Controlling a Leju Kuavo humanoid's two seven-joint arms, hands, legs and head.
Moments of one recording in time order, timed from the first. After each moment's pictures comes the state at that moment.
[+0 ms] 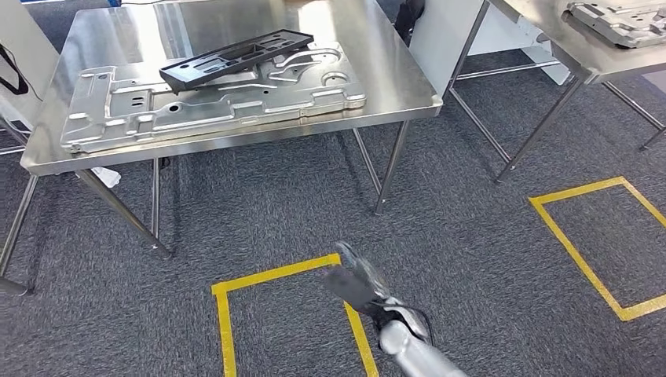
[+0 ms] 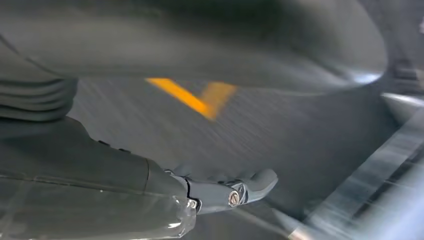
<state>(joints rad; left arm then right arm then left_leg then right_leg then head) 0.02 -0.15 0.28 -0.16 -1.22 0.06 0.03 -0.26 0.12 0.48 -0.41 0.28 -0.28 -0.30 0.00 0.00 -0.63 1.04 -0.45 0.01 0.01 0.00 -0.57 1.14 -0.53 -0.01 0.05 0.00</state>
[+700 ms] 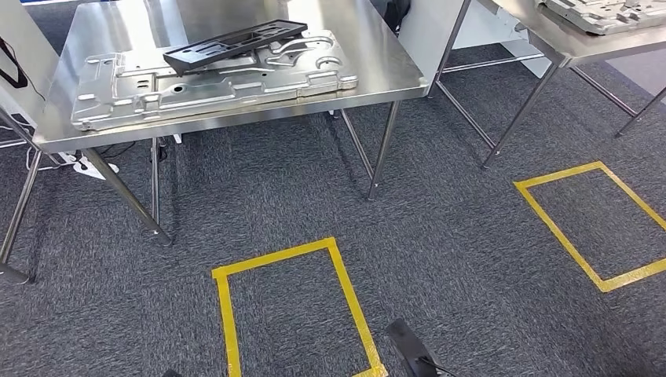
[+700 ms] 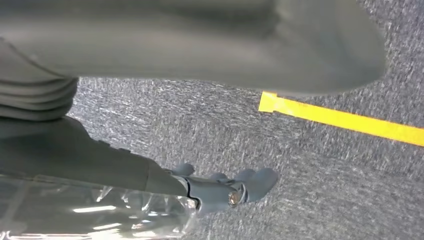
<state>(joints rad) -0.04 -0.09 0.44 -0.17 -1.10 0.08 0.05 -0.06 0.04 0.24 -0.19 0.21 -0.29 -0.08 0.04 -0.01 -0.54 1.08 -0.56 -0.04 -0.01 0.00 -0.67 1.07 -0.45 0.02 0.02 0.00</state>
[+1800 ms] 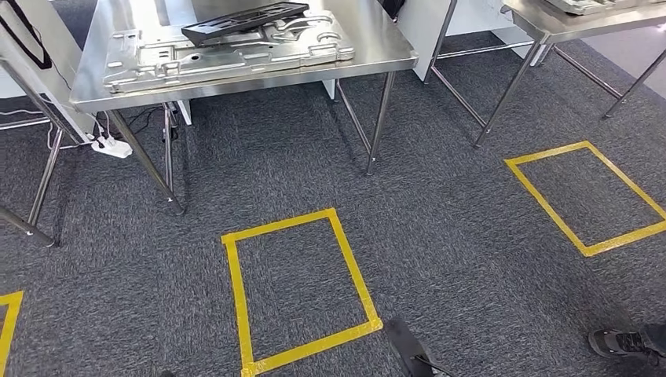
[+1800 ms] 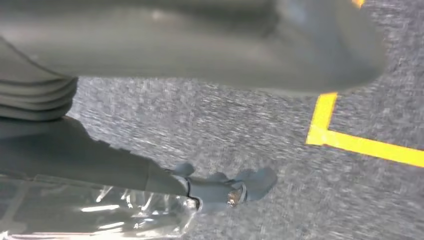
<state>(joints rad) -0.04 -0.06 0.44 -0.18 -1.16 0.04 0.02 -0.08 0.07 0.23 -0.19 0.23 -0.31 -0.06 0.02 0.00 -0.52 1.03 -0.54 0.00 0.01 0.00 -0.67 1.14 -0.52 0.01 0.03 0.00</state>
